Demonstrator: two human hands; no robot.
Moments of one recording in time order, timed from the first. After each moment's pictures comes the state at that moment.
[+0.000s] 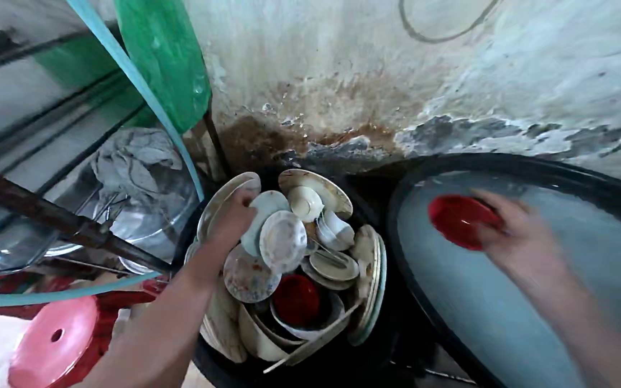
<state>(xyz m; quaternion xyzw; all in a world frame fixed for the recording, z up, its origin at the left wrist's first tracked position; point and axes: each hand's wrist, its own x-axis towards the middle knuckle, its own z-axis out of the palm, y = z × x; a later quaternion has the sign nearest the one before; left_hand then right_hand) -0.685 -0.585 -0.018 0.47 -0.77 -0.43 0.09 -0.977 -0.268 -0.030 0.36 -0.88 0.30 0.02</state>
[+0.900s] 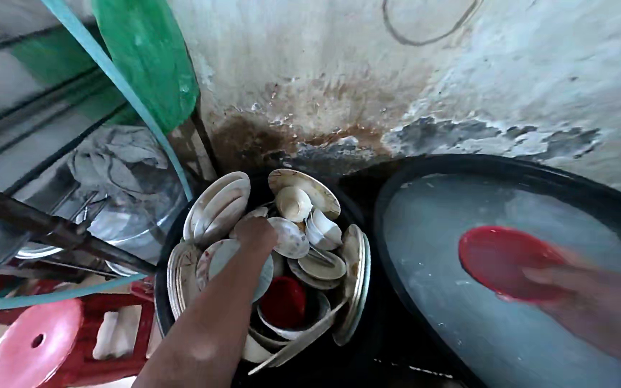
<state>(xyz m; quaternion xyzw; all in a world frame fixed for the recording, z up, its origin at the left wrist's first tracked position) -0.754 -0.540 -0.071 0.51 -0.81 -0.18 -0.21 -0.963 -0.204 0.005 0.06 -0.76 0.57 -0.30</state>
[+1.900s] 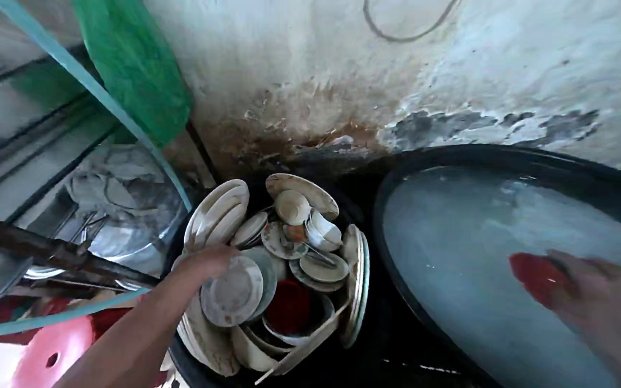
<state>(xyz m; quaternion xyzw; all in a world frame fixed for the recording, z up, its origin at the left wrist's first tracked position) -0.666 -0.588 -0.044 0.35 -0.83 -0.21 -0.38 -1.016 -0.127 -0.102 0.28 -0.94 0.19 0.05</state>
